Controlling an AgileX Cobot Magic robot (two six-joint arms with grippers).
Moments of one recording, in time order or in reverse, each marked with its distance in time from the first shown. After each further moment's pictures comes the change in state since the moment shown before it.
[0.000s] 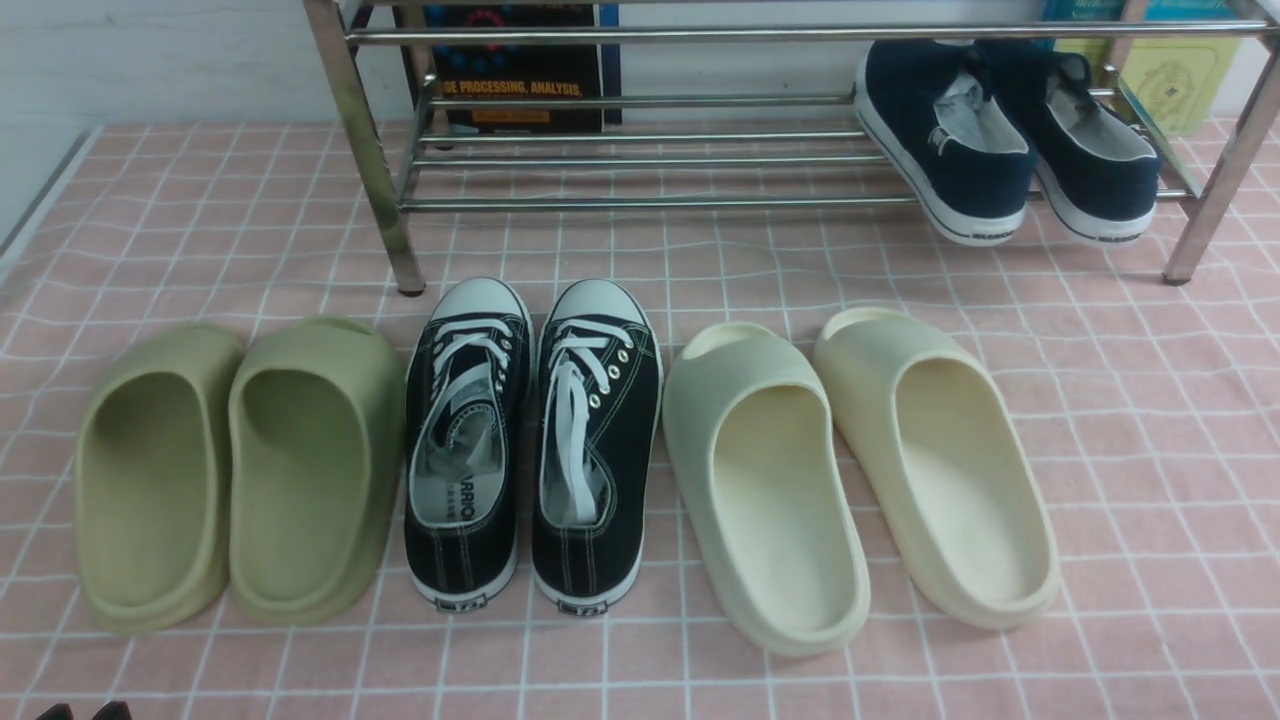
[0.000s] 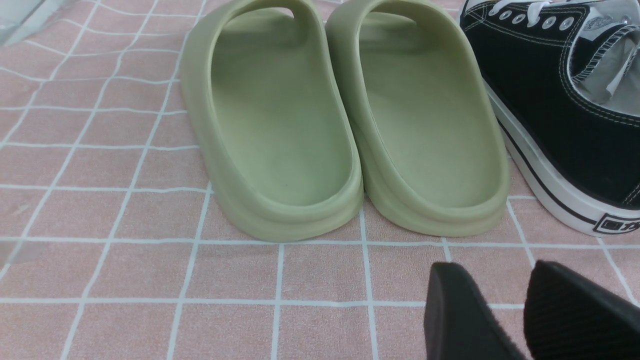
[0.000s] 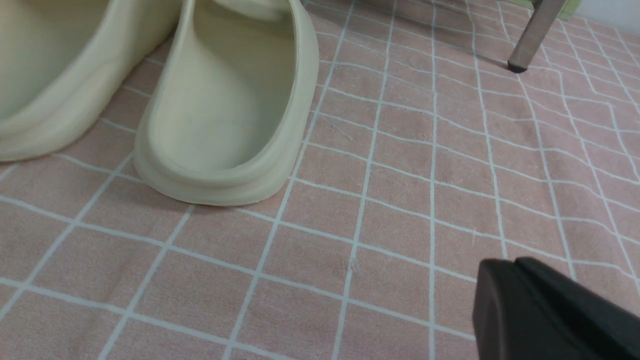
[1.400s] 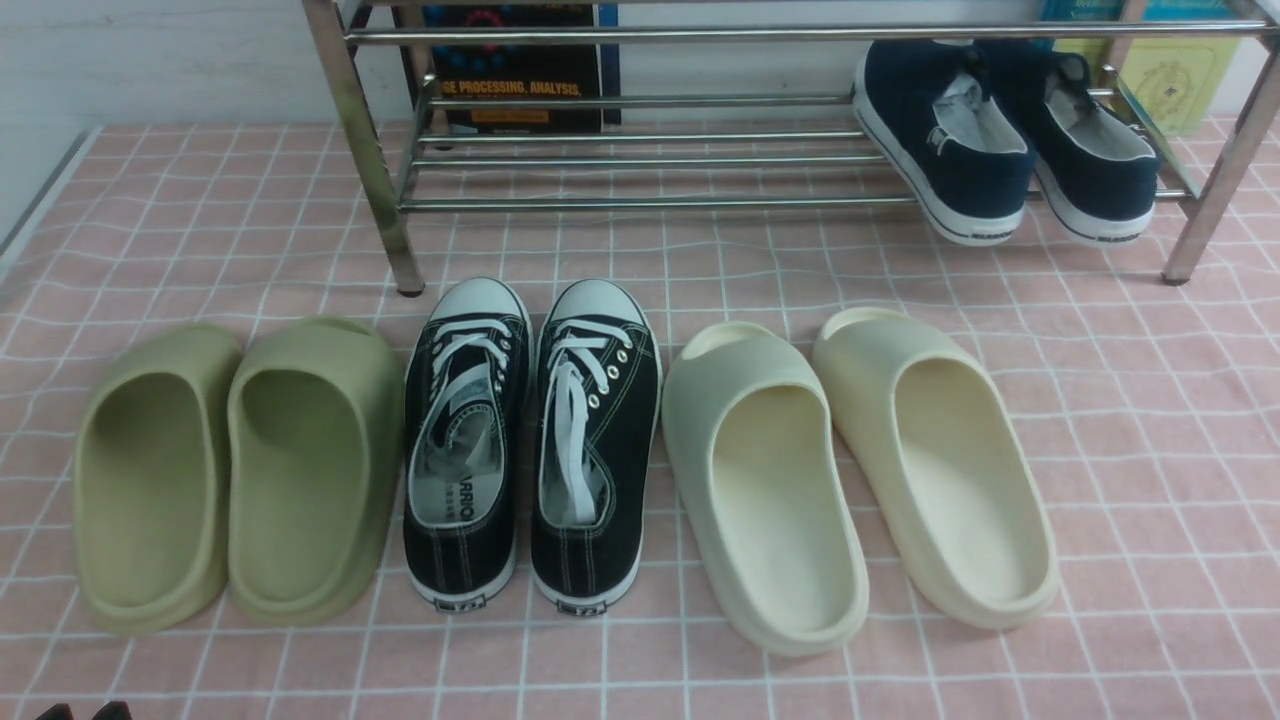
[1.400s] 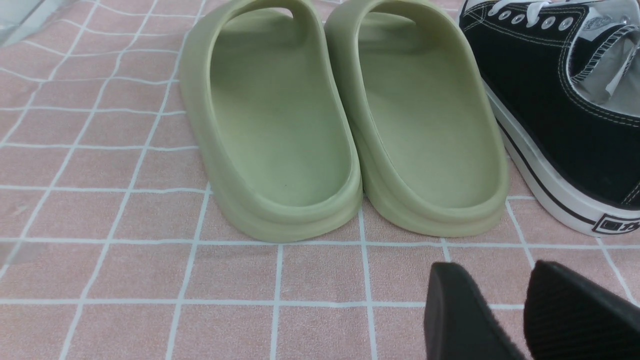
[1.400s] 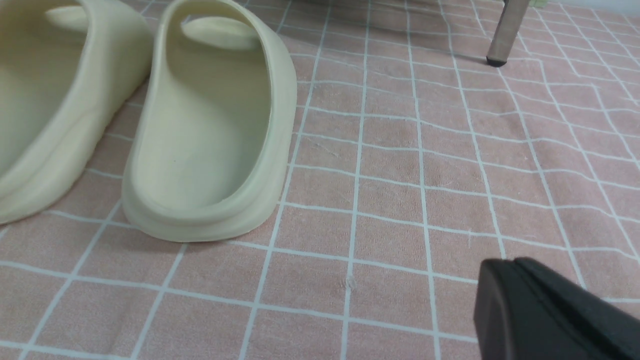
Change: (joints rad) right arm 0.000 0.000 0.006 -0.043 -0.029 0.181; left arm 0.000 0.000 0.000 0.000 0.000 0.000
